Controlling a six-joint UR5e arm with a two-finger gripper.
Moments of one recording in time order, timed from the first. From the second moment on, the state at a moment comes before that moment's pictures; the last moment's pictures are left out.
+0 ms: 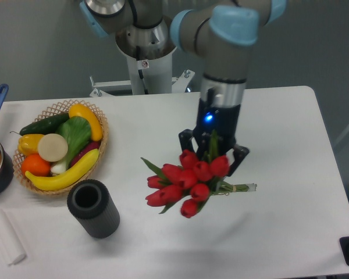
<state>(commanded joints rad) 2.49 -1.79 -1.67 -0.83 1.32 1.14</state>
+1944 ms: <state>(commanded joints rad) 2.42 -1.84 -1.73 -0.93 1.51 1.37</state>
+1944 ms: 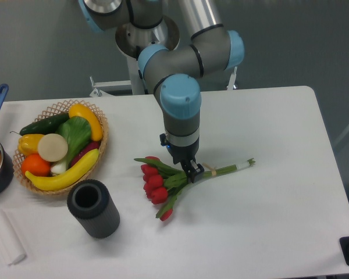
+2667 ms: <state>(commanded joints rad) 2.55 -1.78 -1.52 -0.99 1.31 1.25</state>
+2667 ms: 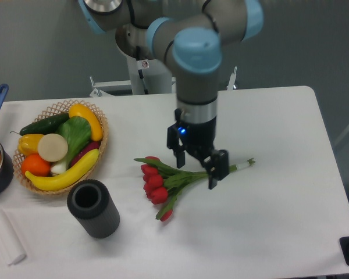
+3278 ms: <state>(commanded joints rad) 2.67 -1.71 -1.50 -1.23 1.30 1.63</state>
